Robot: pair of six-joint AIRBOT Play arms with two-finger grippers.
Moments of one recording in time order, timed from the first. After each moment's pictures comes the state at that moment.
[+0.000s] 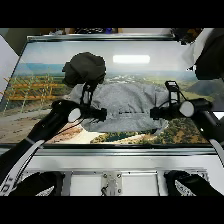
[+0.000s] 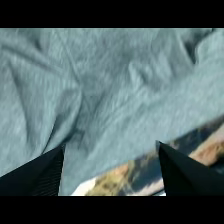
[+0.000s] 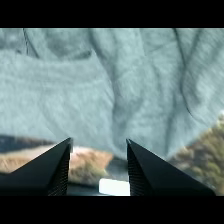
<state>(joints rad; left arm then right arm) -0.61 -1.21 1.04 1.49 -0.87 -1.83 0.20 -1.08 0.92 -1.44 1.05 1.74</state>
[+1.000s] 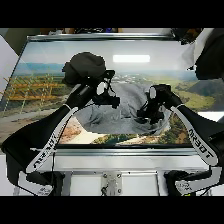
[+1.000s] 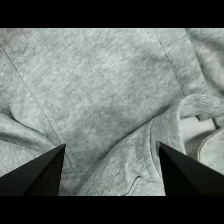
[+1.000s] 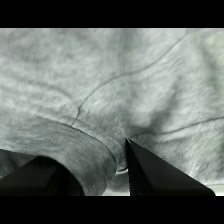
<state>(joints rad) -0.63 -1.67 1.57 1.49 -1.17 -1.86 0.29 -1.61 1.24 -1.46 1.43 1.95</state>
